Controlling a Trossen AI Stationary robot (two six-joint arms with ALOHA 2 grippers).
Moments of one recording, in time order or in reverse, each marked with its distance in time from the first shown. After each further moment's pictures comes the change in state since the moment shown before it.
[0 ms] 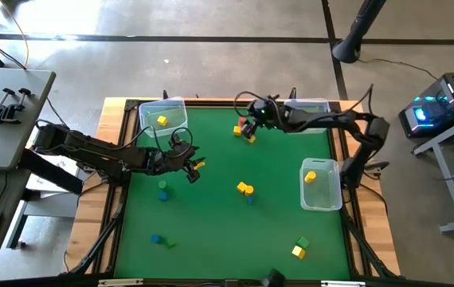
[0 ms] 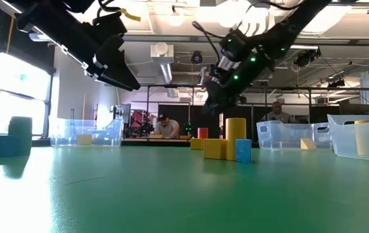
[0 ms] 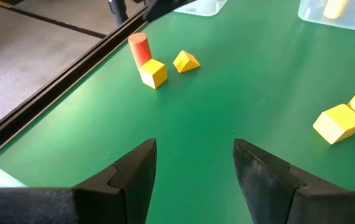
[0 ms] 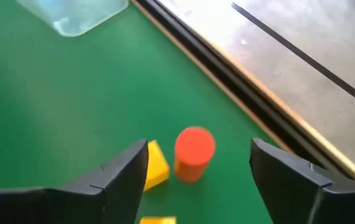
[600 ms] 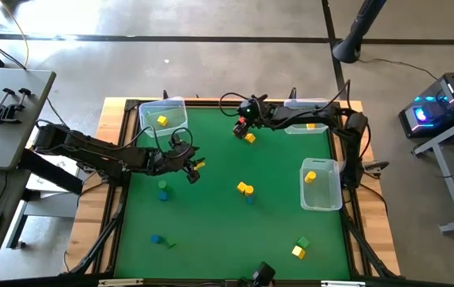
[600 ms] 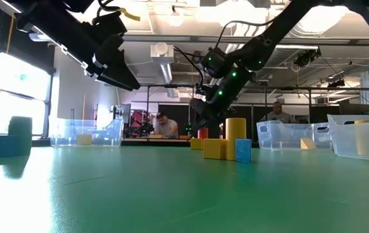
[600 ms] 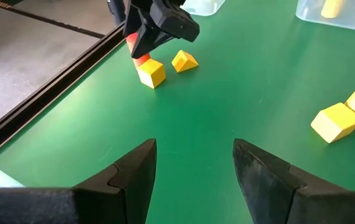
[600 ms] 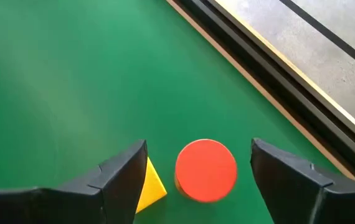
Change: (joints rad) left arm -0.004 0.000 0.000 0.000 0.000 0.000; right arm -0.008 0.210 0.176 -0.108 0.003 0.035
